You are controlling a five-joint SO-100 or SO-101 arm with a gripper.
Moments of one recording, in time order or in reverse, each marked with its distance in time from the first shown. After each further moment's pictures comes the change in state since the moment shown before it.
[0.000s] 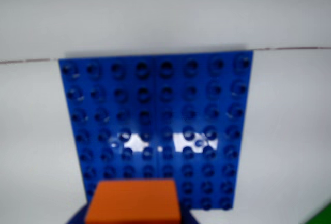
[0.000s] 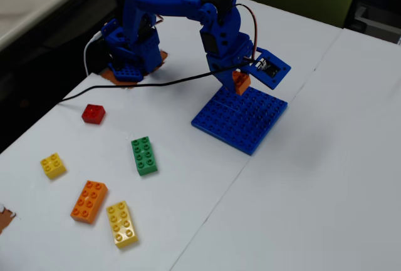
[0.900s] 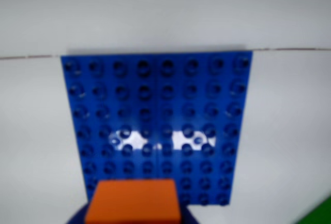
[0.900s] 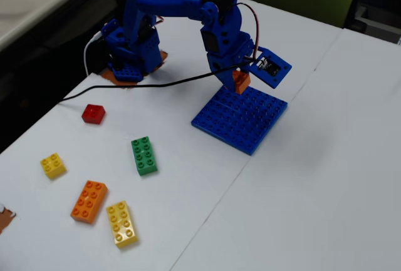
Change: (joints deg) arm 0.1 -1.3 -3.6 2.8 -0.9
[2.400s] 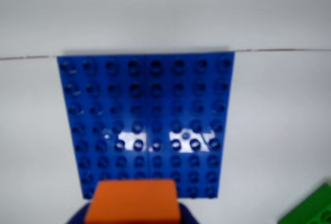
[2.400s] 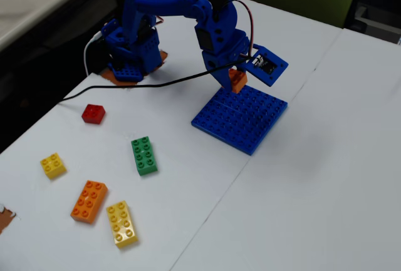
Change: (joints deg) arm 1.8 0.6 -2.5 2.7 -1.5
